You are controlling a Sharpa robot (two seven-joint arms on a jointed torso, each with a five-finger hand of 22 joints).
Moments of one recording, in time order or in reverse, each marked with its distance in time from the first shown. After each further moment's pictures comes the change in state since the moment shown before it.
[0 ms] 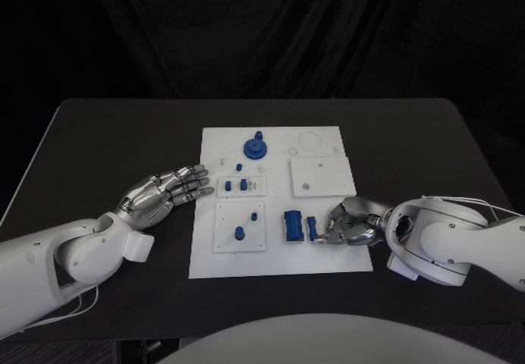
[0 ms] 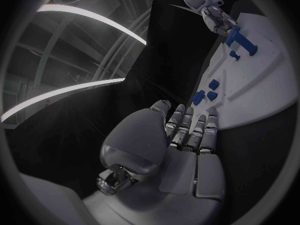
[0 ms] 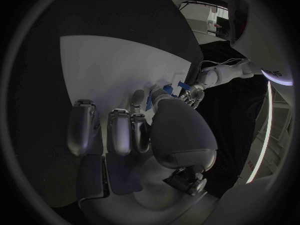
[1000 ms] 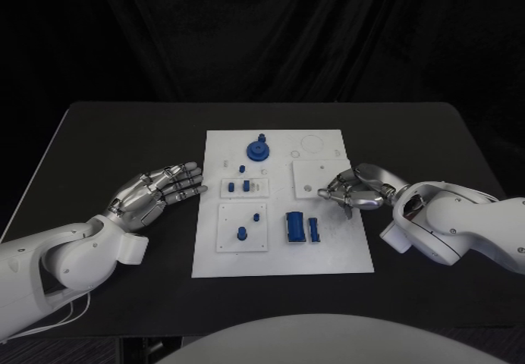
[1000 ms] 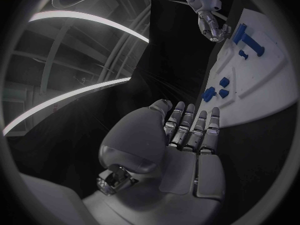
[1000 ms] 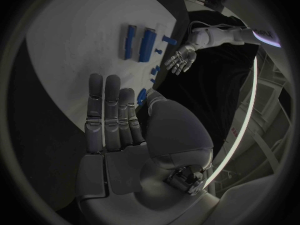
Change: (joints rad) left arm 0.005 -0.085 -0.002 0.094 0.000 -0.083 0.067; left_hand -0.019 -0.028 0.065 -0.029 0.058 0.065 0.007 0.022 0.007 0.067 0.020 0.033 0.004 0.068 0.014 0.065 0.009 -0.018 0.038 0.002 0.005 0.009; right arm 0.043 0.025 0.001 -0.123 0.319 -0.229 0.374; right_hand -0.016 0.101 -0.061 0.045 0.069 -0.061 0.117 -0.293 -0.377 -0.594 0.113 -0.714 -0.510 -0.312 0.113 -0.762 -0.704 0.126 -0.357 0.107 -0.928 -0.231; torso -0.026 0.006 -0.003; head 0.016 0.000
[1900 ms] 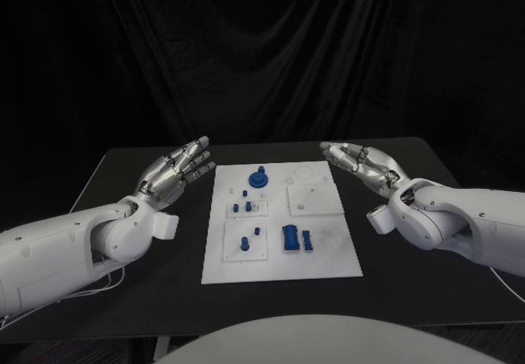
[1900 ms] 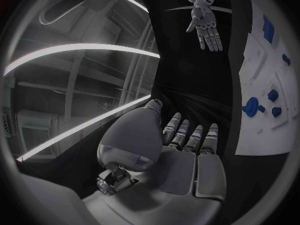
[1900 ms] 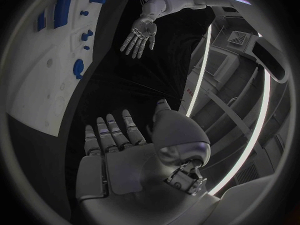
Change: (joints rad) left arm 0.002 0.167 0.001 -0.161 -0.027 -0.084 0.110; left_hand -0.165 0.004 -0.142 0.130 -0.129 -0.316 -0.129 -0.065 -0.037 -0.353 -0.174 -0.179 -0.039 -0.275 -0.103 -0.206 -0.039 0.048 -0.350 -0.034 -0.071 -0.257; right arm -0.053 0.150 -0.001 -0.285 0.462 0.137 0.587; right_hand -0.405 0.111 -0.229 -0.105 -0.100 -0.493 -0.109 -0.399 -0.509 -0.719 0.090 -0.606 -0.707 -0.984 0.151 -0.585 -0.594 -0.159 -1.086 0.076 -0.373 -0.981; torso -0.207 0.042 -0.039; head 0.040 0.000
